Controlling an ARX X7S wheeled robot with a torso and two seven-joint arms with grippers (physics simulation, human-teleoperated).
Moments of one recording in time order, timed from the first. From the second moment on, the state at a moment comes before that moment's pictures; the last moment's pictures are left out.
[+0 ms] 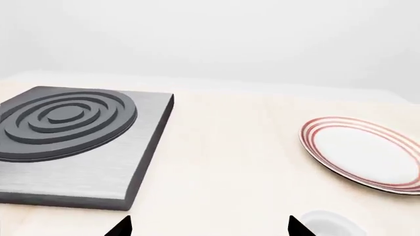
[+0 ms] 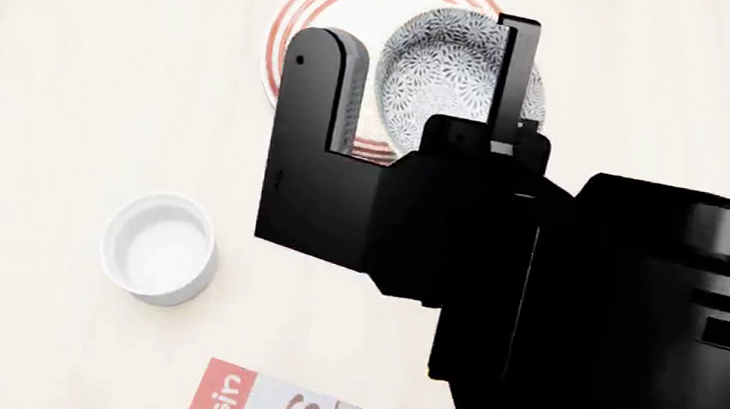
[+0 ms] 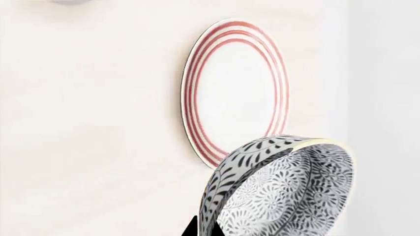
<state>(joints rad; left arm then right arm) -0.01 -0.46 0.00 0.60 -0.51 -0.27 -0.30 2.03 0.60 -1.67 -0.43 0.95 1.23 0.07</state>
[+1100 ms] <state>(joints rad) 0.04 -0.48 0.07 0.59 -0.45 -0.13 -0.18 1.80 0.21 -1.73 0.50 0.57 0.72 -0.08</state>
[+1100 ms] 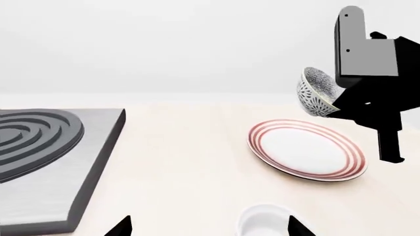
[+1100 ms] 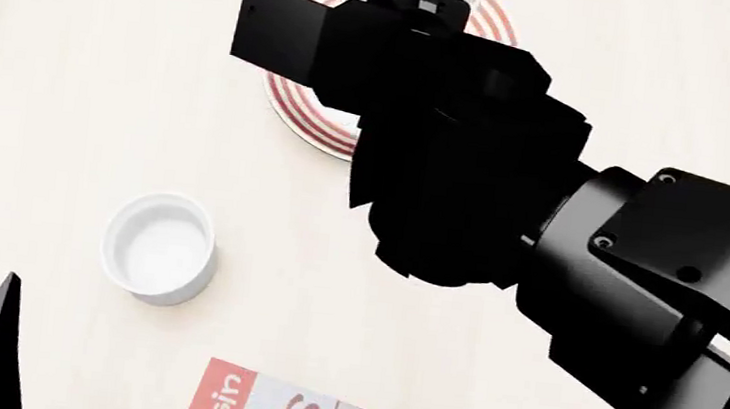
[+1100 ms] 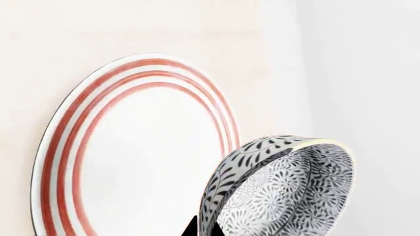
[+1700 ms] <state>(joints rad) 0.04 -0.48 0.07 0.58 -0.49 -0.12 -0.17 1.75 0.17 -1.73 0.56 0.55 0.67 -0.09</state>
